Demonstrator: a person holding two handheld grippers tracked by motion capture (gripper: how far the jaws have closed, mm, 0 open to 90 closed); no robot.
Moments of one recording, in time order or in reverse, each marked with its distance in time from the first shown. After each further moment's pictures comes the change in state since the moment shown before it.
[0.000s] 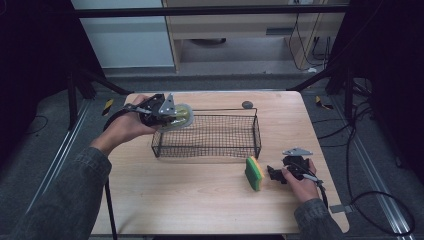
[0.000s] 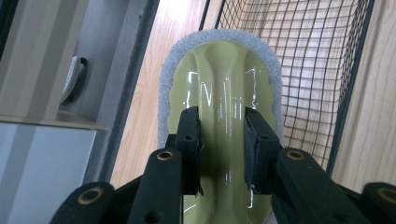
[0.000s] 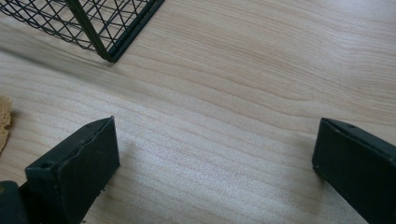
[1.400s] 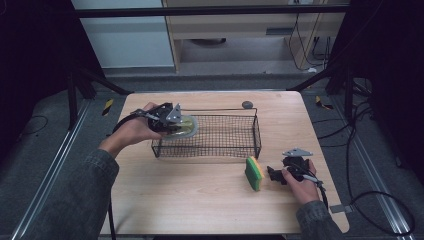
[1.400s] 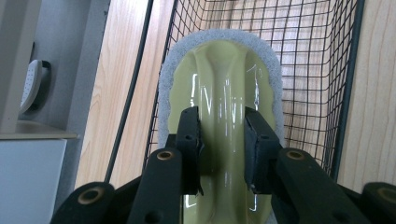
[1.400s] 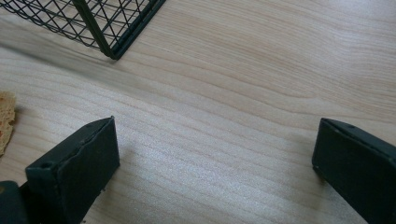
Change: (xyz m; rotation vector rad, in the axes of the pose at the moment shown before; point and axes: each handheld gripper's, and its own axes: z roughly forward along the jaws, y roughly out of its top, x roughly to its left) left arm -0.011 -0.010 0.045 0.019 -0.113 0.052; right arm 0.001 -0.001 -0.002 -0.001 0.001 -0.003
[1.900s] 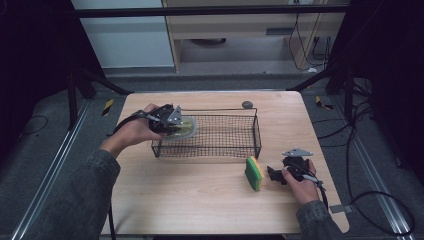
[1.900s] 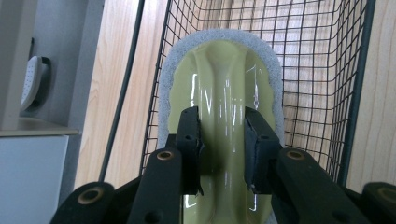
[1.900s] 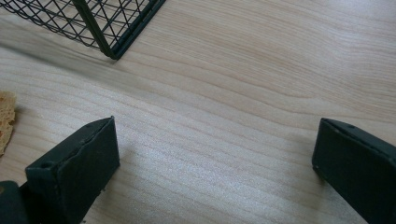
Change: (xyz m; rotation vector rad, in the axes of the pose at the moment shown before) left arm -0.001 -0.004 0.009 0.038 0.001 0.015; right arm 0.000 0.000 0.000 0.000 0.000 0.000
